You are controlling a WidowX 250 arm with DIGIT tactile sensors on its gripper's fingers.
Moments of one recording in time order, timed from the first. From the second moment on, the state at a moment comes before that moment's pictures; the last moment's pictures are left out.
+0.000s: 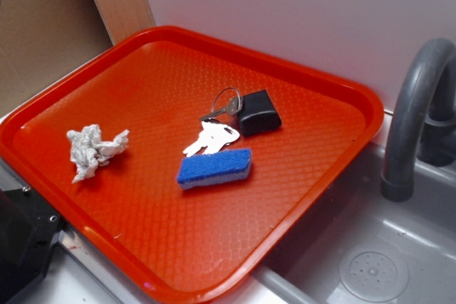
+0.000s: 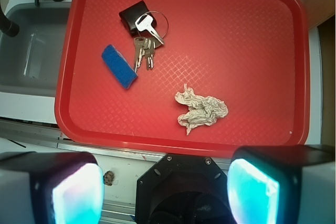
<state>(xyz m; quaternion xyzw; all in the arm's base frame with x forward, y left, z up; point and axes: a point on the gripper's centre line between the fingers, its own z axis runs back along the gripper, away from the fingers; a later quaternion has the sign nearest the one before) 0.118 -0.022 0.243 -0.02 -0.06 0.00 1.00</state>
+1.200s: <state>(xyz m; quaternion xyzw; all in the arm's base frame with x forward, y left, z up) 0.246 -0.015 0.143 0.05 -0.08 -0.10 0.99</state>
